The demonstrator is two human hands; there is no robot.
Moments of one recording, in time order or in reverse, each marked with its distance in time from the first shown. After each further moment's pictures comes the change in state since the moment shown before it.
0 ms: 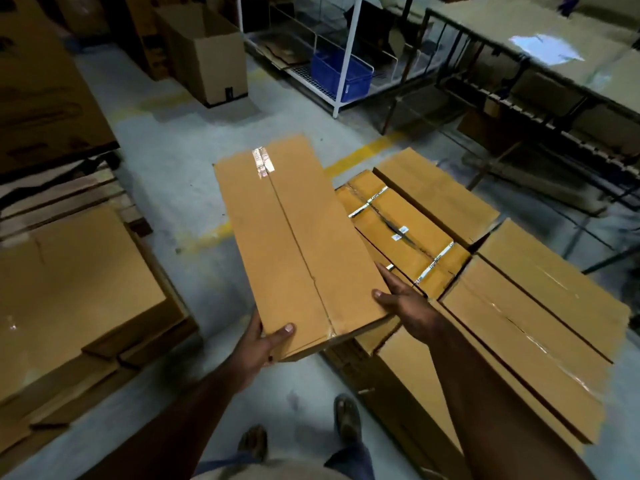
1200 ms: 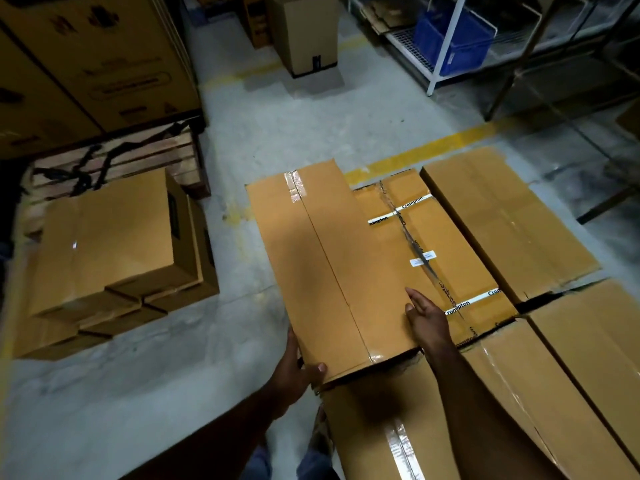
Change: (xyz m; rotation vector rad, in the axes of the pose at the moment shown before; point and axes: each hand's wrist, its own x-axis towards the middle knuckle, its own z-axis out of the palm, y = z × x) left_hand 0.108 -0.023 0.276 0.070 0.198 -0.001; right_hand 0.179 0.071 -0.233 -0.204 0.098 0.043
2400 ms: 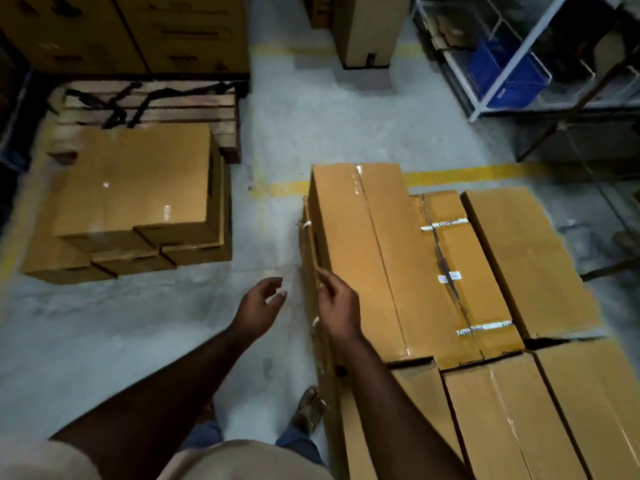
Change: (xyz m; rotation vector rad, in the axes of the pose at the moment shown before) left_hand -0.021 0.011 -0.160 0.188 0.470 0.158; right_hand -0.105 -0.096 0.230 -0.209 -0.196 -0.526
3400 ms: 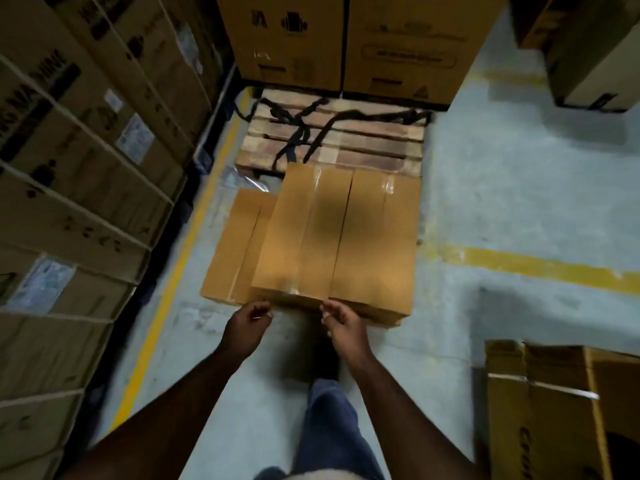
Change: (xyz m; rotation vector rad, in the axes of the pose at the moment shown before) left_hand 0.250 -0.254 -0.580 -0.169 0.314 -0.436; right_hand 0.243 -0.234 0.605 0.210 -0.554 0.414
